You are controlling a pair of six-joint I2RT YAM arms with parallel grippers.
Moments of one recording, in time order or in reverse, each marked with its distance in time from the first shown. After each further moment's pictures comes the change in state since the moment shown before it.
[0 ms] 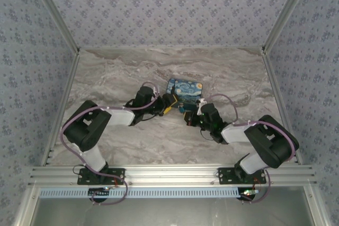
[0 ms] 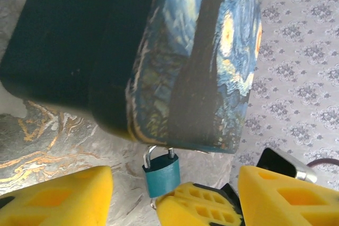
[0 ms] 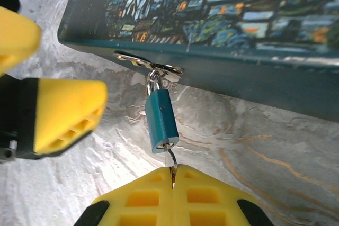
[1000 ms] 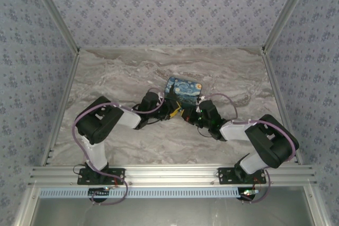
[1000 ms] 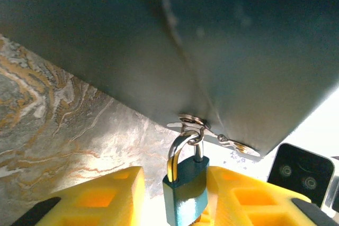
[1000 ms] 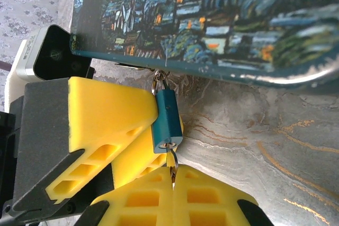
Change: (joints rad) left arm -0.058 0.140 -0.008 0.181 0.000 -0.132; right arm 0.003 0.000 0.058 -0.064 -0.045 0.222
